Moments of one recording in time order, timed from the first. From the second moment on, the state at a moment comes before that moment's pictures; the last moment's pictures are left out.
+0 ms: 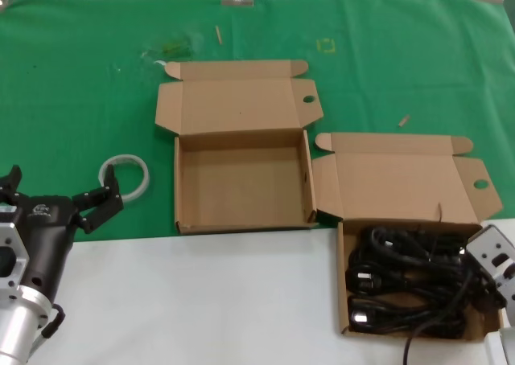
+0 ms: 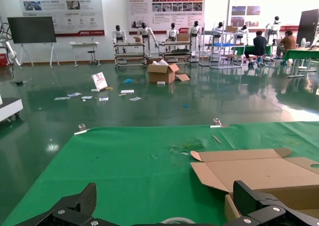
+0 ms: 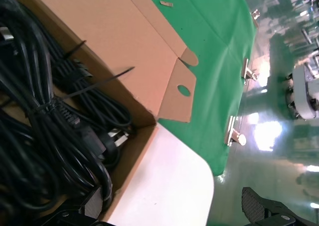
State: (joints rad) left arm 0.00 -0.30 1.60 -1.60 -1.80 0.00 0.00; right arm 0.06 0.12 -1.56 1.78 2.75 0.99 -1.99
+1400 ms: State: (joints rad) left arm 0.00 -0.30 1.60 -1.60 -1.80 0.00 0.00; right arm 0.06 0.11 -1.74 1.75 2.75 0.93 -1.73
